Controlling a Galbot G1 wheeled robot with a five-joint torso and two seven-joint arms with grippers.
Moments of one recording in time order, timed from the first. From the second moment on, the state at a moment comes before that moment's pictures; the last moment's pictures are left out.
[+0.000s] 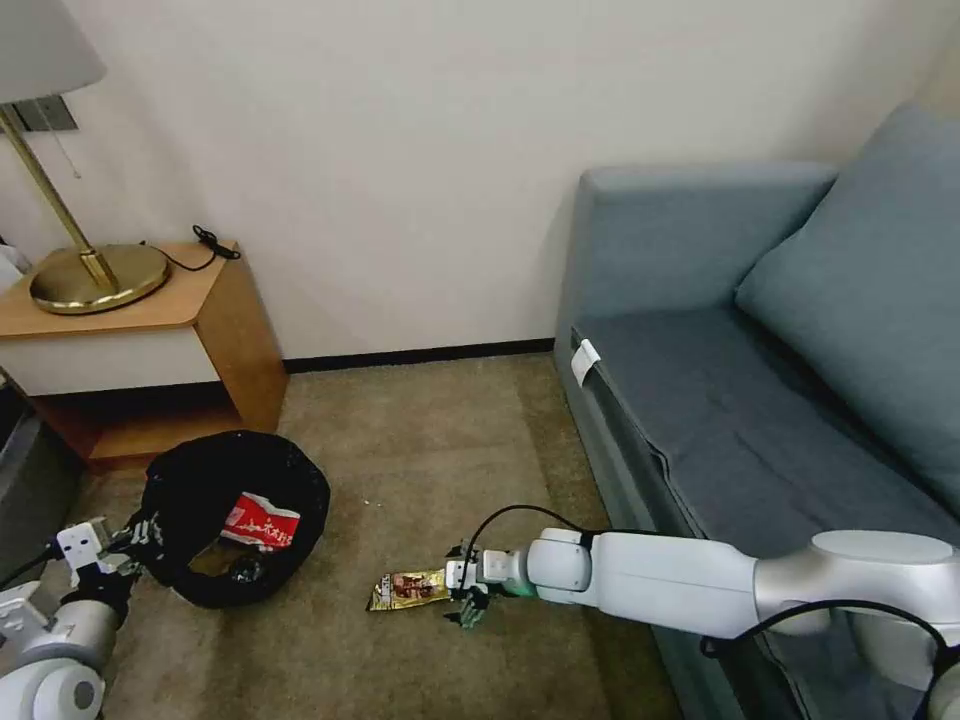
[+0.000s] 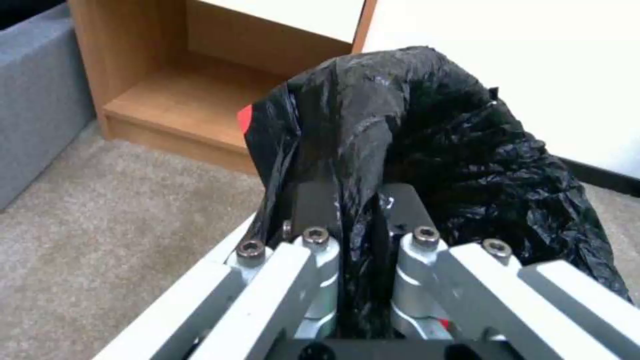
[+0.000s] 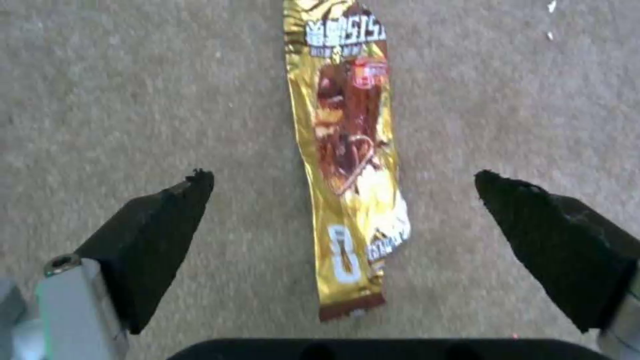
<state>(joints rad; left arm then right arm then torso) 1.55 -1.27 -1.04 -1.86 -0.64 0.26 0.10 -0.23 1.14 -1.23 1.28 0.43 -0.19 -0.22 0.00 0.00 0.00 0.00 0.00</state>
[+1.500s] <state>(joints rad) 1.55 -1.25 -1.04 -1.83 -0.65 0.25 0.10 -0.36 1.26 -1.11 1.01 0.29 -0.11 -0.18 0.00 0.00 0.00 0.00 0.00</state>
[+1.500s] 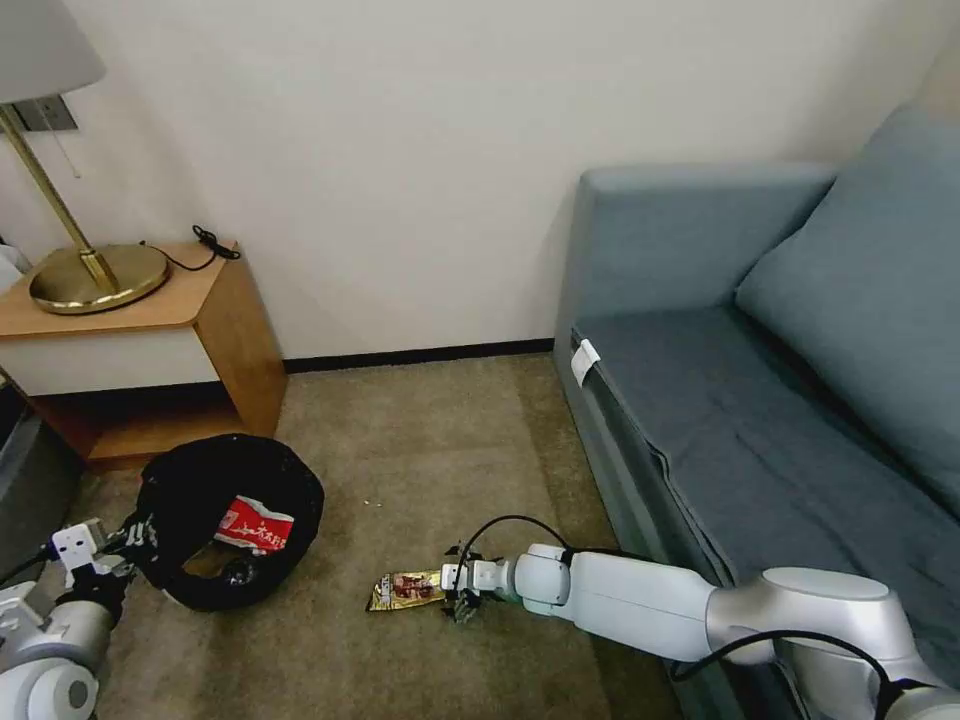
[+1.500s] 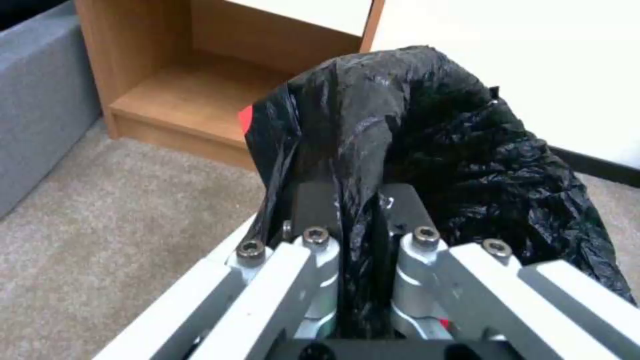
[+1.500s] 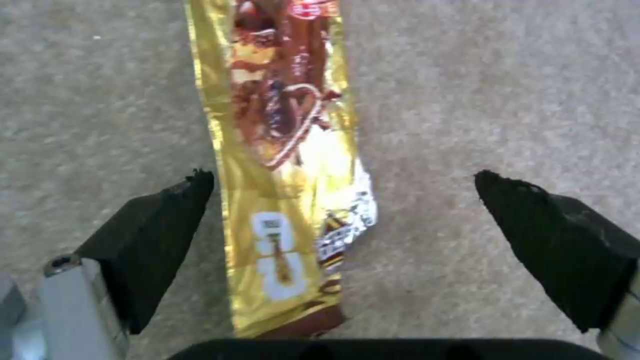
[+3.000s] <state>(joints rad) 1.56 -1.25 -1.03 -1.84 -0.64 0.24 0.10 -0.42 1.32 -1.04 0.85 0.19 -0.06 -0.15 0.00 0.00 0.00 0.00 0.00</state>
